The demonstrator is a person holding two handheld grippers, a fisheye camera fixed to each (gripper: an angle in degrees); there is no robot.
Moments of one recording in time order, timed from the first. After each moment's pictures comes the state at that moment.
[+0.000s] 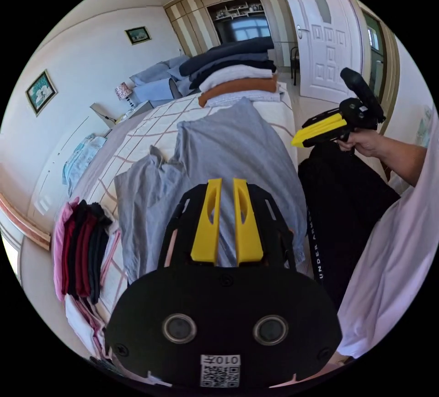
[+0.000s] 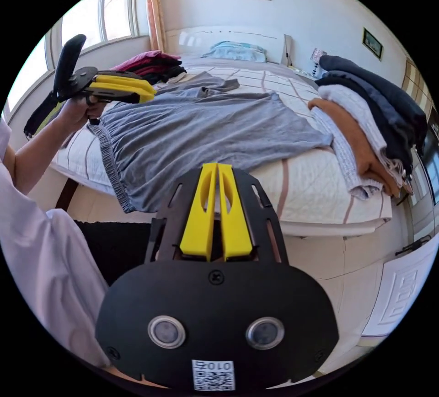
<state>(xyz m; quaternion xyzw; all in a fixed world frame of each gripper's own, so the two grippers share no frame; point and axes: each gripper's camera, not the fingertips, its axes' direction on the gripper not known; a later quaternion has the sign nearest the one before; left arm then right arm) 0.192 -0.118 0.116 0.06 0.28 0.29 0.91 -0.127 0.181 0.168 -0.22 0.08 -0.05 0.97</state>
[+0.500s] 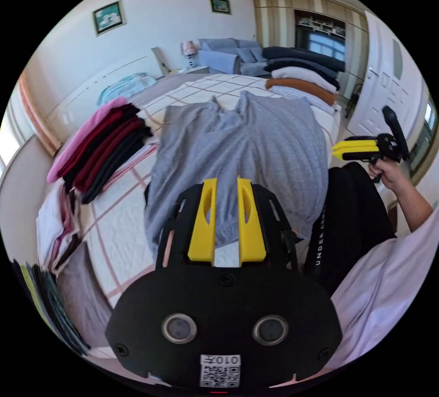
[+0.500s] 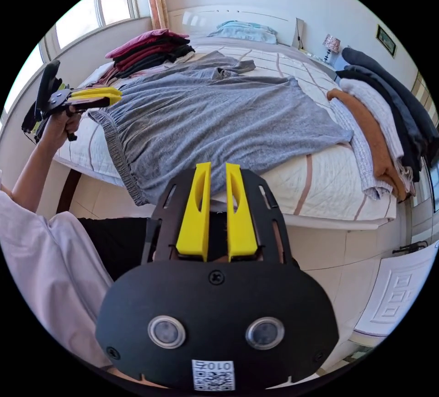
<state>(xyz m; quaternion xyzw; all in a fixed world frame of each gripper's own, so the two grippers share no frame) -0.015 -0.050 0.133 -0.03 0.22 0.05 0.97 -0.186 0.192 0.163 -0.26 0.08 -0.05 0.96</state>
